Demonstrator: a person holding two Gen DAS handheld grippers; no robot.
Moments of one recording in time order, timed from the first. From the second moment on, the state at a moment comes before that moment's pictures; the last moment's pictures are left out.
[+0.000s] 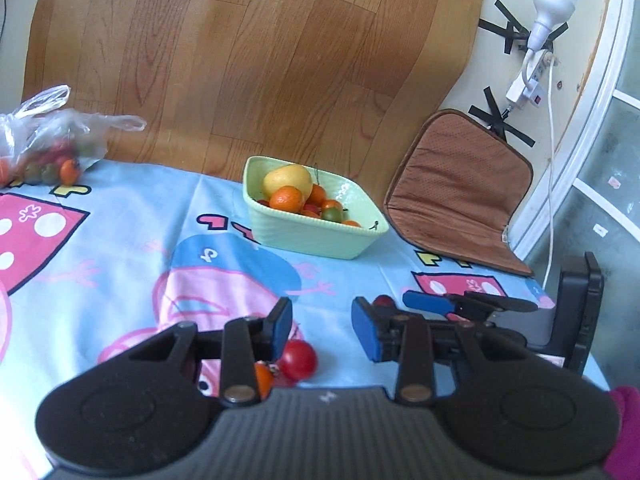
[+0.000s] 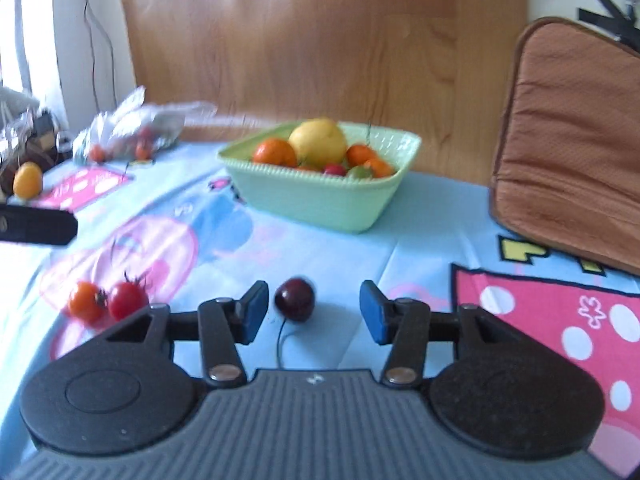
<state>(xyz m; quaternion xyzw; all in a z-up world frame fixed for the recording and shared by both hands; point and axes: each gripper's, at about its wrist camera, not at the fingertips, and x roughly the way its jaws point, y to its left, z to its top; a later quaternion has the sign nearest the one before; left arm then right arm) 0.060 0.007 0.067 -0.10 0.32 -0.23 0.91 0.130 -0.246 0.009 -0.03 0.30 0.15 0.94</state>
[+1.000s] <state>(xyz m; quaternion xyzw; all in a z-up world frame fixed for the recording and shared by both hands) 0.060 0.102 0.047 -0.42 0.09 -0.56 0.71 0.144 -0.293 0.049 0.43 0.19 0.48 0.74</state>
